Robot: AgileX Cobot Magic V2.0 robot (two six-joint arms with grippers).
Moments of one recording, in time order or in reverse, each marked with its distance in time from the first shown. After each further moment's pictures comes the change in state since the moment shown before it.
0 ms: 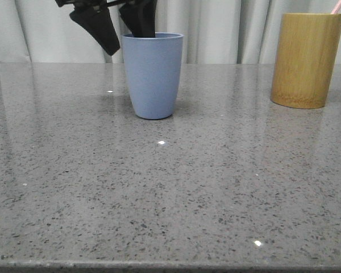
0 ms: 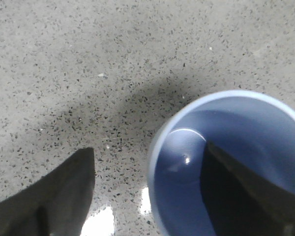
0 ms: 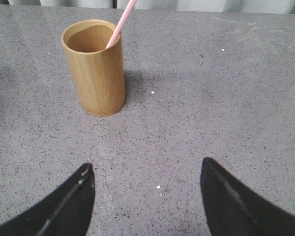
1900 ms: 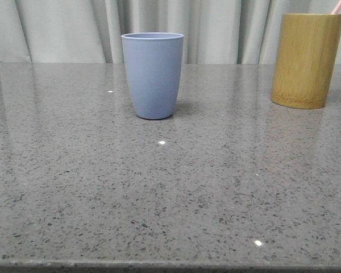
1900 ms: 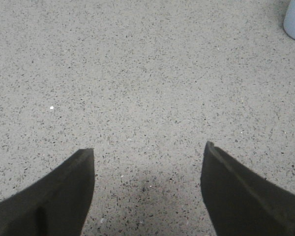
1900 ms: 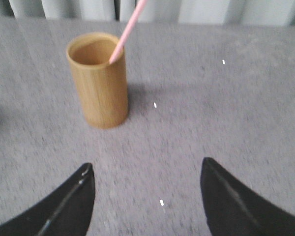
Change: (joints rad) left arm 0.332 -1.325 1.072 0.127 -0.110 -0.085; right arm 0.000 0.000 0.000 0.012 -0.082 0.000
